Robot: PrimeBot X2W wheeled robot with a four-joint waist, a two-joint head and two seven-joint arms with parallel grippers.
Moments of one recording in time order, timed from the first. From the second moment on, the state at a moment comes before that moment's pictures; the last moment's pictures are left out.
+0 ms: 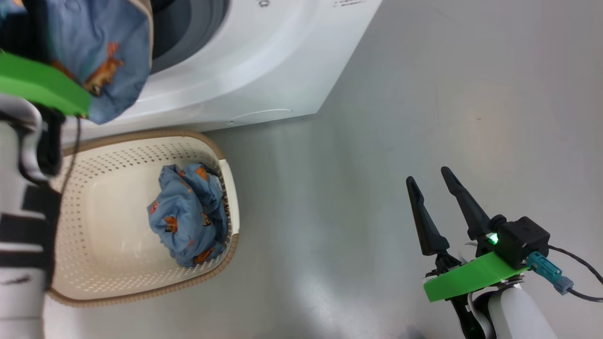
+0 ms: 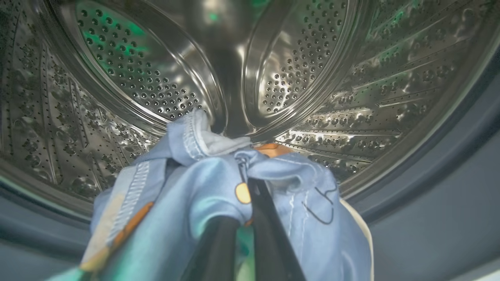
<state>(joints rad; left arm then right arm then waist) -0.93 0.26 -0.15 0.54 -0.43 -0.10 -0.14 -0.21 -0.05 0.12 0.11 0.23 0.13 -0.26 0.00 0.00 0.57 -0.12</state>
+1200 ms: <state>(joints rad) -1.39 0.32 -0.29 0.93 -0.29 -0.11 -0.19 -0.21 -0.05 0.16 0.09 0.26 0.13 -0.26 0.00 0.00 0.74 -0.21</state>
